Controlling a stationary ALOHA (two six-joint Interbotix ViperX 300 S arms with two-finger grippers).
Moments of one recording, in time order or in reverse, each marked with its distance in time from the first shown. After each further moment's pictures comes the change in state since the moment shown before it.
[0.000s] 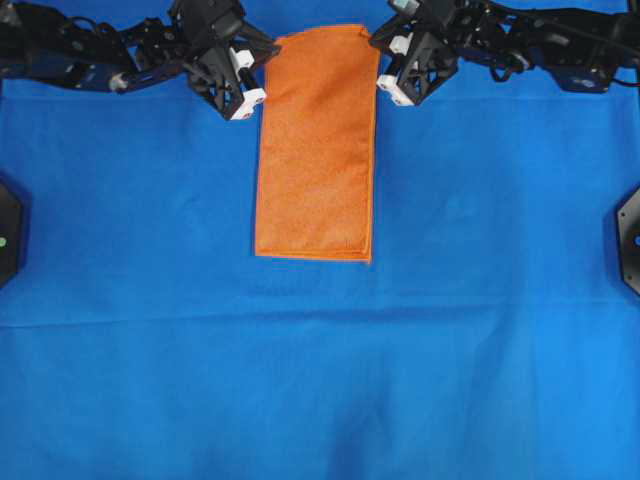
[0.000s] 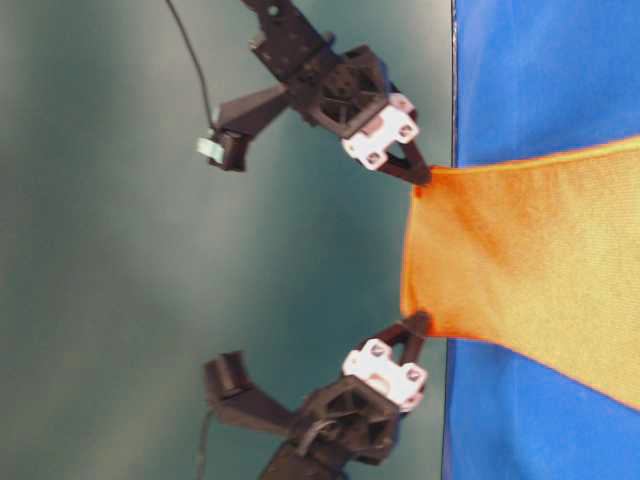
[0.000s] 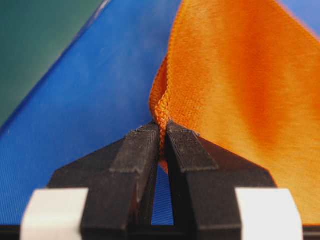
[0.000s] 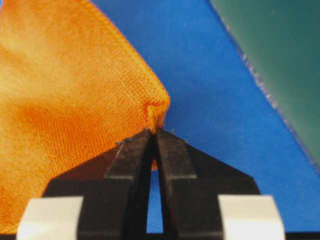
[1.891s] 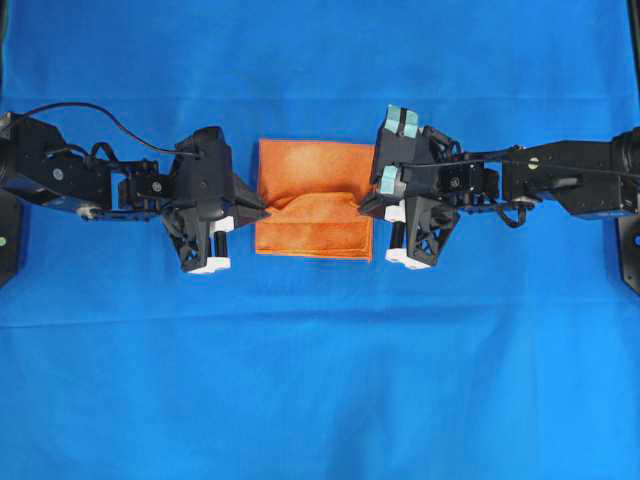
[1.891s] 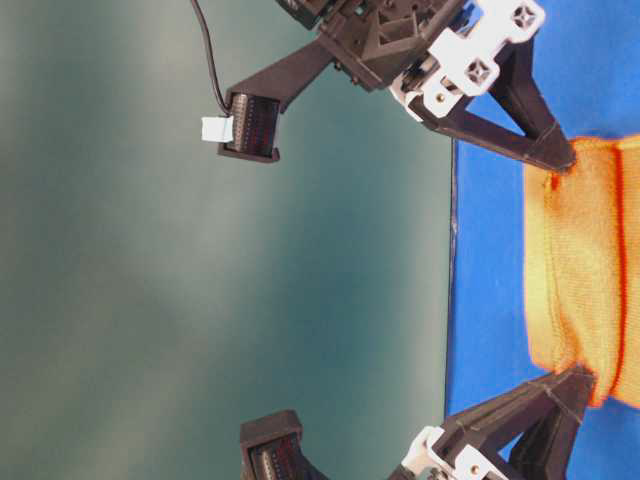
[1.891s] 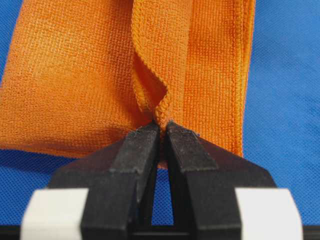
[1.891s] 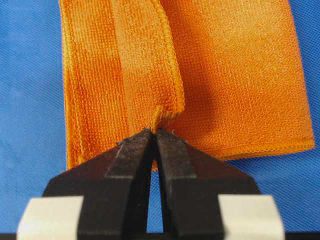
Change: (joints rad) left arm -0.430 -0.031 0.199 0.000 -0.038 -0.052; right arm 0.466 -0.048 0.132 0.012 0.046 0.153
